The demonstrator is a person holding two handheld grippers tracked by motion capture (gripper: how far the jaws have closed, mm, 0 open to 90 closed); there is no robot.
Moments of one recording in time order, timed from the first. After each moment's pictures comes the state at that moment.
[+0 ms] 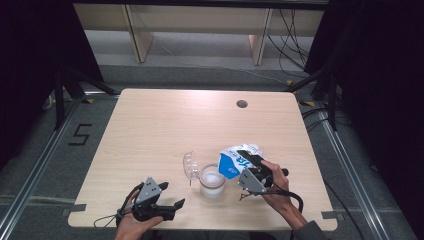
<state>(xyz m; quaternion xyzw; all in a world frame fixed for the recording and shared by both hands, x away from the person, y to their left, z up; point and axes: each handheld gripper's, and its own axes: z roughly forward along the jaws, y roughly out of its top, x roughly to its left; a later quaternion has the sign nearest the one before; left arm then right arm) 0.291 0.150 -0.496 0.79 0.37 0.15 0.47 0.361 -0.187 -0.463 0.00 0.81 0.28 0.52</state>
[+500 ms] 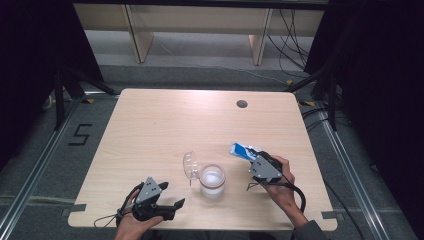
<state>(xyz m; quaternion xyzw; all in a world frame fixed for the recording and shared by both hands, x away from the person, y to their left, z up) 0.292 0.150 -0.497 0.78 0.37 0.14 0.48 0.380 -0.214 -0.466 0.11 0.81 0.36 0.44</state>
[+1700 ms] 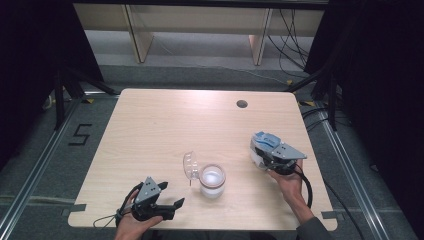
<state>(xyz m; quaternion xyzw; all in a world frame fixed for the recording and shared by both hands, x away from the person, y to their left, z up) 0.292 0.151 -0.496 0.78 0.38 0.15 0.48 0.415 -0.265 -0.493 0.30 0.77 0.48 0.30</state>
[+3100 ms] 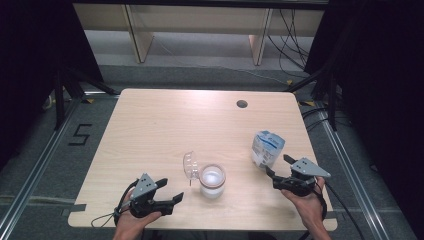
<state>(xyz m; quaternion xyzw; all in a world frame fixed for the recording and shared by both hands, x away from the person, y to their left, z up) 0.295 0.155 -0.486 0.75 0.40 0.14 0.51 0.348 -0.291 -0.473 0.40 0.74 0.47 0.28</state>
